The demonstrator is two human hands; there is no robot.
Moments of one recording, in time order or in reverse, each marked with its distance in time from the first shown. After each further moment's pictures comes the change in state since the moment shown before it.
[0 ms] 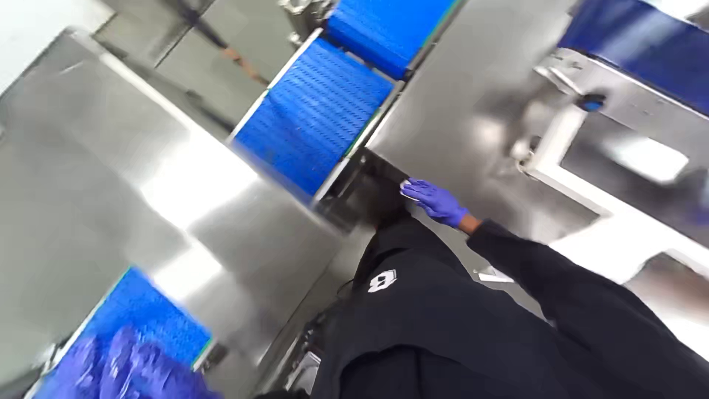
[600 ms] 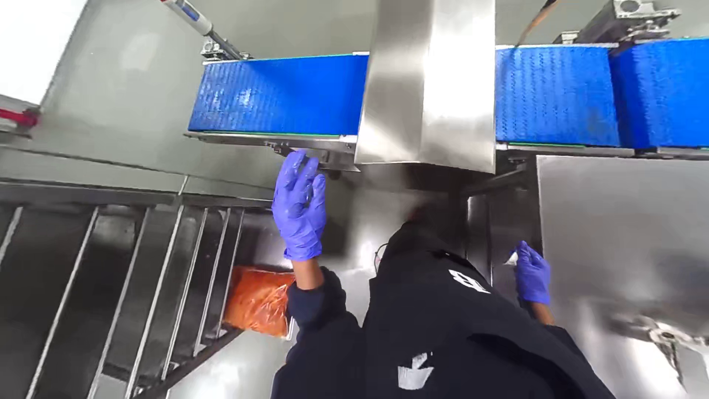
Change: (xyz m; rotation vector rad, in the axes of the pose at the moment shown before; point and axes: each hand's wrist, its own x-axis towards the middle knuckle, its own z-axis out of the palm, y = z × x) left_hand -0.170 -0.022 -0.123 0.709 0.243 0.029; right_hand -0.041 -0.027 0.011 0.305 0.105 0.394
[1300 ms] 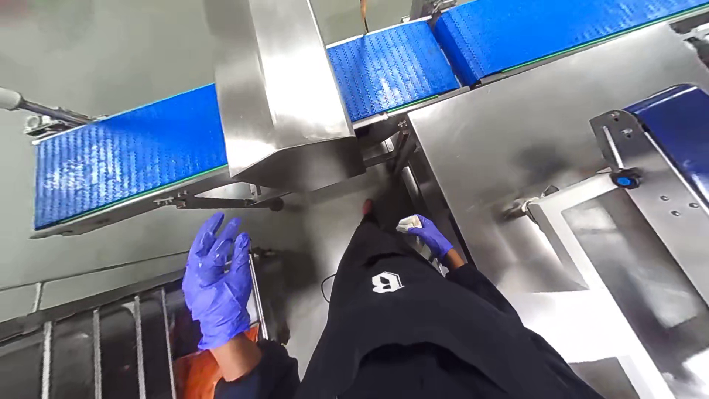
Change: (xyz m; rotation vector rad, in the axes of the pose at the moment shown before) left_hand -0.067 0.054 -0.018 0.039 -0.372 -0.021; right_hand -0.051 0.046 -0.003 0.224 -0.512 0.301
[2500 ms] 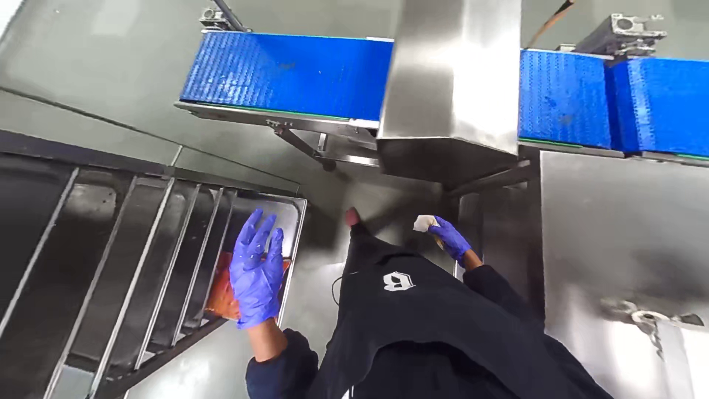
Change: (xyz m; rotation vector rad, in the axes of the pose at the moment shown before) left_hand -0.100 -0.104 -0.081 0.112 0.216 -0.393; right_hand 0.075 -0.056 0.129 -0.287 -0.318 -0.003
